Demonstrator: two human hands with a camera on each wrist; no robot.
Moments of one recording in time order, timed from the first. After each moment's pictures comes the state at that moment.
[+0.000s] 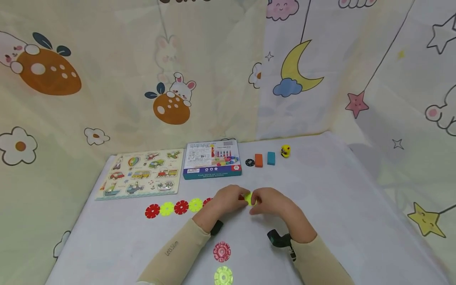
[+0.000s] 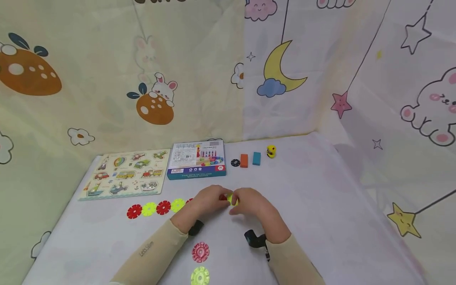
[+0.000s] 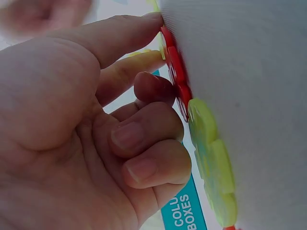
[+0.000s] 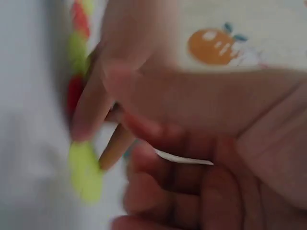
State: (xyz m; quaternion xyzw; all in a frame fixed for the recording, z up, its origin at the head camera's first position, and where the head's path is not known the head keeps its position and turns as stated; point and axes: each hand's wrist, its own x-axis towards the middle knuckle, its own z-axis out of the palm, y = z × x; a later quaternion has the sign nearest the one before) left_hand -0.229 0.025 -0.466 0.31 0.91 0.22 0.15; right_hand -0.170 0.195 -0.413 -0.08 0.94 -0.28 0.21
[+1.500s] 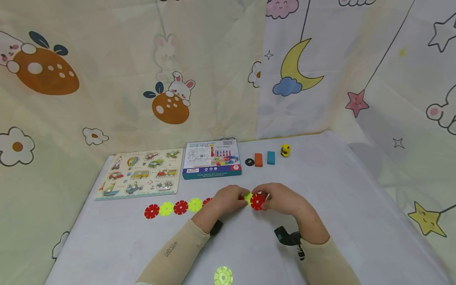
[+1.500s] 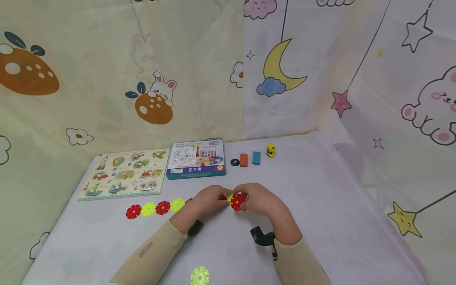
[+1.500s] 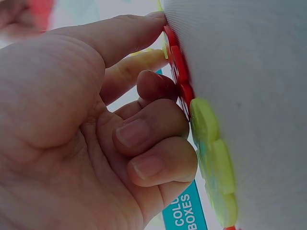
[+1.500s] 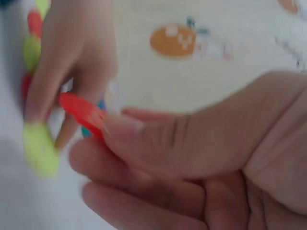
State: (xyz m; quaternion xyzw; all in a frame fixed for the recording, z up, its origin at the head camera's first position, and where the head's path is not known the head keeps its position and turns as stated) left_hand -0.228 0.025 -0.462 0.30 0.91 0.23 0.17; right_hand -0.163 0.212 -0.386 -0.07 0.92 -0.34 0.19
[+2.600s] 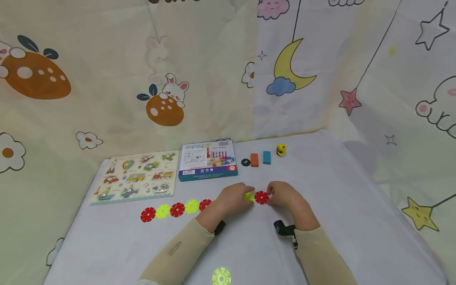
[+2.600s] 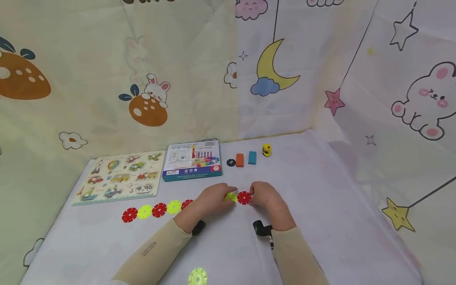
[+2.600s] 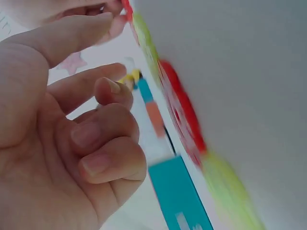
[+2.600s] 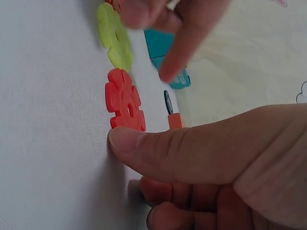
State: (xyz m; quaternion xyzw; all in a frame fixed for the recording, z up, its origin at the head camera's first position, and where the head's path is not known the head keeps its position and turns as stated) left_hand -0.228 0.052 -0.463 0.32 0.92 0.19 0.15; right_hand -0.198 0.250 -0.444 0.05 0.95 -0.24 0.18
